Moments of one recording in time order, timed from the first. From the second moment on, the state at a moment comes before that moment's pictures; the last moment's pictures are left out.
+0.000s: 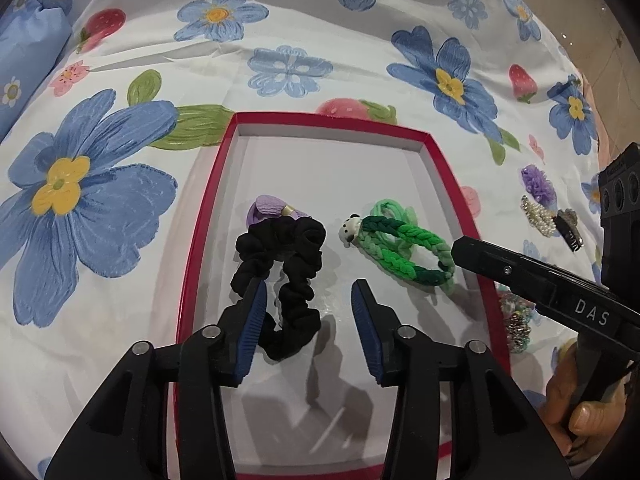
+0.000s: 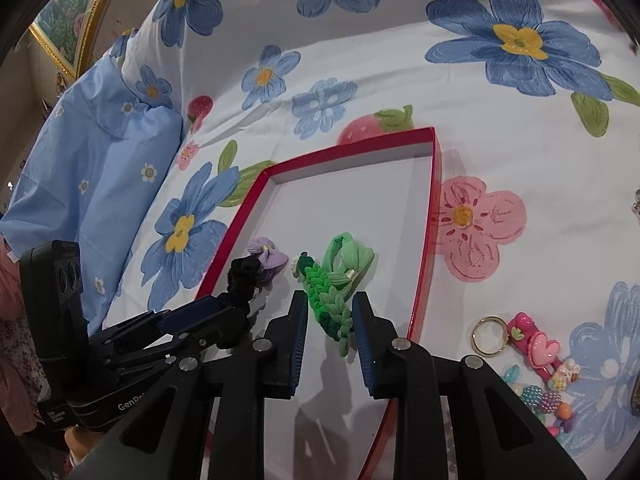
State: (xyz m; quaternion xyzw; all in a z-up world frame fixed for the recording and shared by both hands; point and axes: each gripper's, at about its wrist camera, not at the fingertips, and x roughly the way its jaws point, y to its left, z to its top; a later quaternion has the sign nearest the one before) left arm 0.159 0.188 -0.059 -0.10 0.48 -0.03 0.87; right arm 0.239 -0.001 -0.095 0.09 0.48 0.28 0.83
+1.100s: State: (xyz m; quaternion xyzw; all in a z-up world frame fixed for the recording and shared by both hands) left arm 0.113 0.068 -0.005 -0.07 0.45 -0.14 0.88; right arm 0.144 -0.184 -0.034 0.13 0.40 0.17 0.89
